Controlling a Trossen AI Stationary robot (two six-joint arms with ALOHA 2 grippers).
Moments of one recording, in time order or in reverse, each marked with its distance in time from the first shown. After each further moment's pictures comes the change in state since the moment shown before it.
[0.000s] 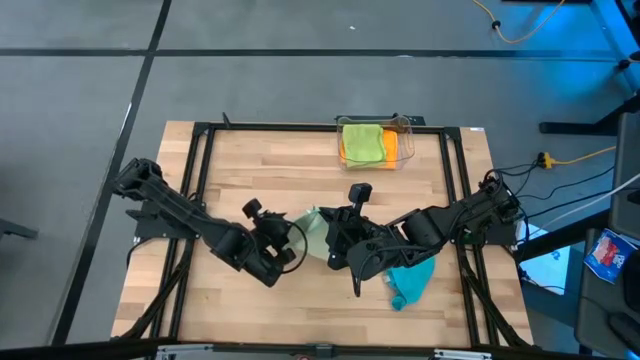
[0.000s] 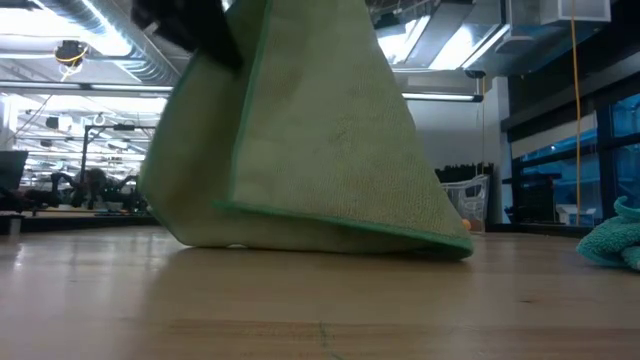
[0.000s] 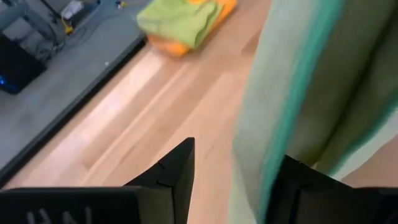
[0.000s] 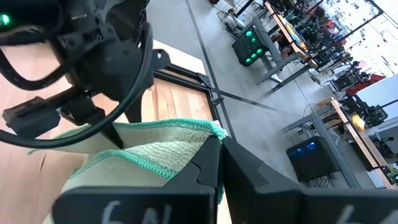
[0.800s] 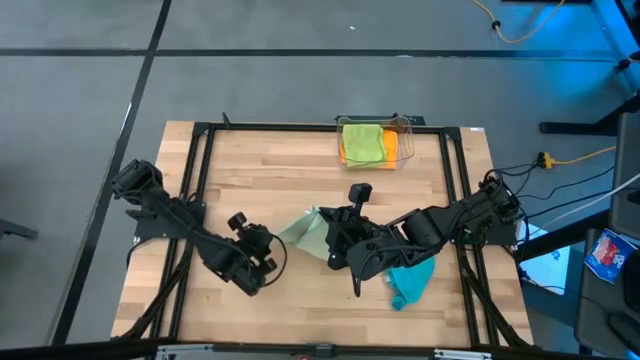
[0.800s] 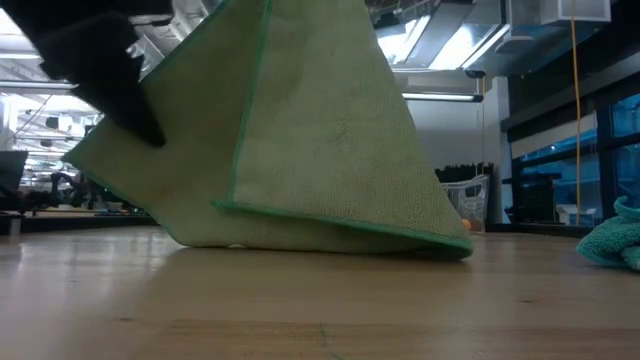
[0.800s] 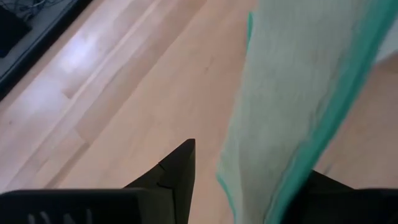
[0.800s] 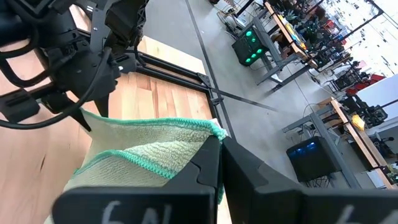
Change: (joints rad) left arm -0.115 0.000 -0.246 0.009 0.143 -0.235; right arm 0.000 0.000 0.000 0.000 0.000 0.000
